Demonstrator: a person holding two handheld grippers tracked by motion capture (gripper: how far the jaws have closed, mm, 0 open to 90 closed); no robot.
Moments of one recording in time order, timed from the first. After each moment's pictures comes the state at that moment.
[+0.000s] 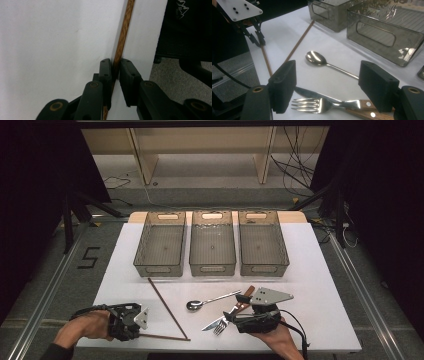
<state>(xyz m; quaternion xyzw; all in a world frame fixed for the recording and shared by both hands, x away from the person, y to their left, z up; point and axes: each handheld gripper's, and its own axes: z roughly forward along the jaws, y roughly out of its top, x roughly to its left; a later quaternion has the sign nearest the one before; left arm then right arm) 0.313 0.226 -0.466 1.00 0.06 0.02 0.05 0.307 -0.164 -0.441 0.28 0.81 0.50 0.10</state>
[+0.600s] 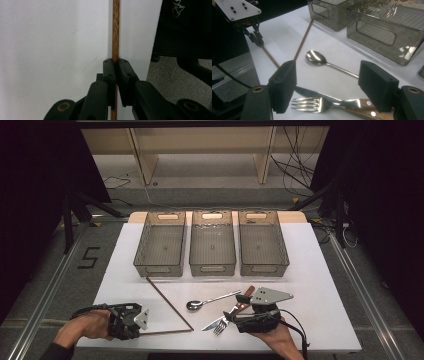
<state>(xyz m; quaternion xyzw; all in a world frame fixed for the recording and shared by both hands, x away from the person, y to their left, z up) 0.313 0.226 -0.463 1.00 0.05 0.01 0.05 0.308 -0.165 -0.443 0.28 0.81 0.50 0.10</state>
